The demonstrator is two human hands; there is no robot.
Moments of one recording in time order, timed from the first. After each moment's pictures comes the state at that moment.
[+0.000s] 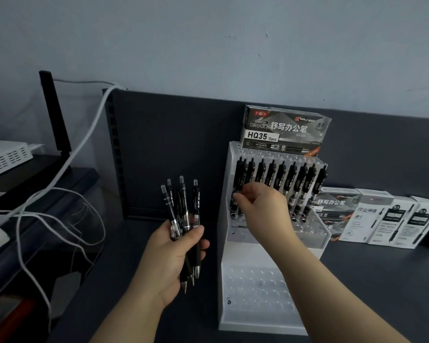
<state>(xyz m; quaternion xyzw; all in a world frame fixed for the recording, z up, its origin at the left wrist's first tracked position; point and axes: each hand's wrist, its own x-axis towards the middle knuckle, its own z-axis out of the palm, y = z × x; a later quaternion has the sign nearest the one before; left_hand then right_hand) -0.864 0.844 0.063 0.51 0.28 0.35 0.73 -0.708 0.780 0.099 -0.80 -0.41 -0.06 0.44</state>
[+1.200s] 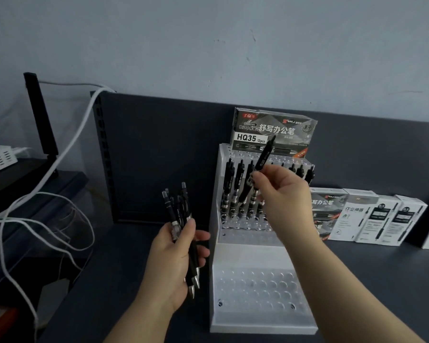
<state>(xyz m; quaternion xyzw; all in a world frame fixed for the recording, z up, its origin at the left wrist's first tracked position) -0.849 0.825 0.066 0.48 0.28 0.38 0.74 -0.702 0.751 0.127 -0.69 -0.32 -0.01 0.64</state>
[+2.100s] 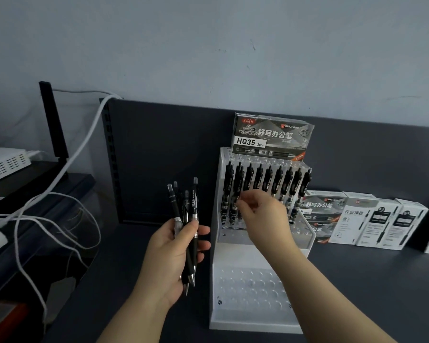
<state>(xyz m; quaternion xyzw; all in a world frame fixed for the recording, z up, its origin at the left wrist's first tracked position) -0.858 0.819 0.078 0.51 0.28 0.38 0.72 -0.705 0.758 0.098 -0.79 -0.39 -0.05 0.46</state>
